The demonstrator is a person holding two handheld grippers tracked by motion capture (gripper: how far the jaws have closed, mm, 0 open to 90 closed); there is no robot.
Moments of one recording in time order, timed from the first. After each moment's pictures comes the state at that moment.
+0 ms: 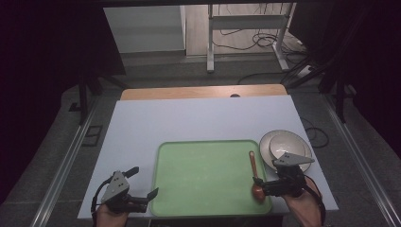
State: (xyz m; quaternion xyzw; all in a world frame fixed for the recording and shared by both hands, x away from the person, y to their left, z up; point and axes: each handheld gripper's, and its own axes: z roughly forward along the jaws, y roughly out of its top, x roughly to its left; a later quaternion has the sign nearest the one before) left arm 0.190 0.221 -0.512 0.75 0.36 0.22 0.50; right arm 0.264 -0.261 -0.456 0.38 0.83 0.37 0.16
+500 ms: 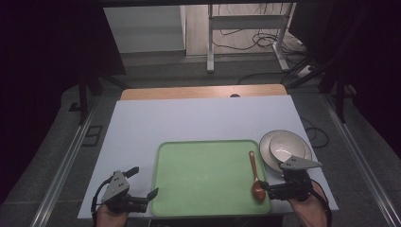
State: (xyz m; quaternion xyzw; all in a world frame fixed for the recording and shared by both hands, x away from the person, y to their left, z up) left arm 0.191 0.221 -0.513 0.75 0.36 0.22 0.50; right arm 0.254 -0.274 -0.456 0.39 0.83 0.37 0.17
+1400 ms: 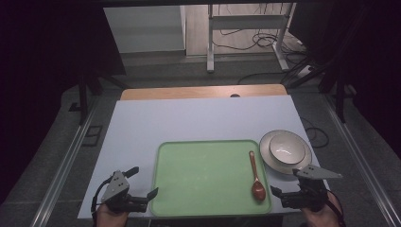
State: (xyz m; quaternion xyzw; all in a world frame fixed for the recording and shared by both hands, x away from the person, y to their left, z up) left arm 0.191 0.221 -0.513 0.75 0.36 0.22 0.50; right arm 0.232 -0.308 -0.459 0.41 0.81 0.39 0.18
